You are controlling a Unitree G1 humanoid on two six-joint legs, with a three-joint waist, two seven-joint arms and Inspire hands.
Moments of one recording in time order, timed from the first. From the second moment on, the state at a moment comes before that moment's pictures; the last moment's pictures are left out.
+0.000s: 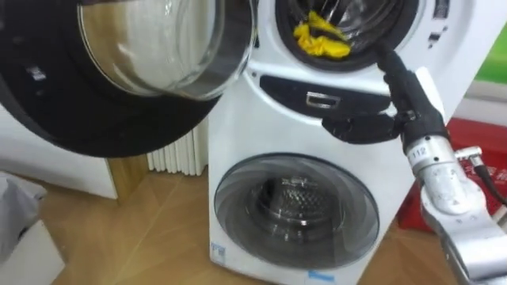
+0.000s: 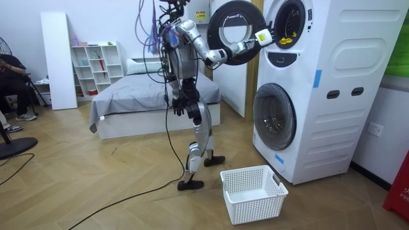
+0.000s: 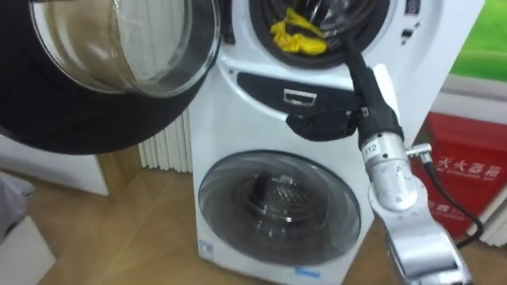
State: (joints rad) left arm 0.30 0.25 0.12 1.05 0.30 0.16 0.14; right arm -0.39 -0.43 0.10 0.13 0.01 0.08 -0.15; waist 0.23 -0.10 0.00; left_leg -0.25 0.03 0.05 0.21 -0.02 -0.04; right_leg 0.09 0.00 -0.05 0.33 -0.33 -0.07
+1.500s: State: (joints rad) left arm 0.23 0.28 0.04 0.97 0.28 0.15 0.12; right arm -0.27 -0.47 0.03 -0.15 0.02 0.12 -0.01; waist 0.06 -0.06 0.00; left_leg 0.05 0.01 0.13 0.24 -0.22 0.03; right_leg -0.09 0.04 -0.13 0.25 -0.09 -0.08
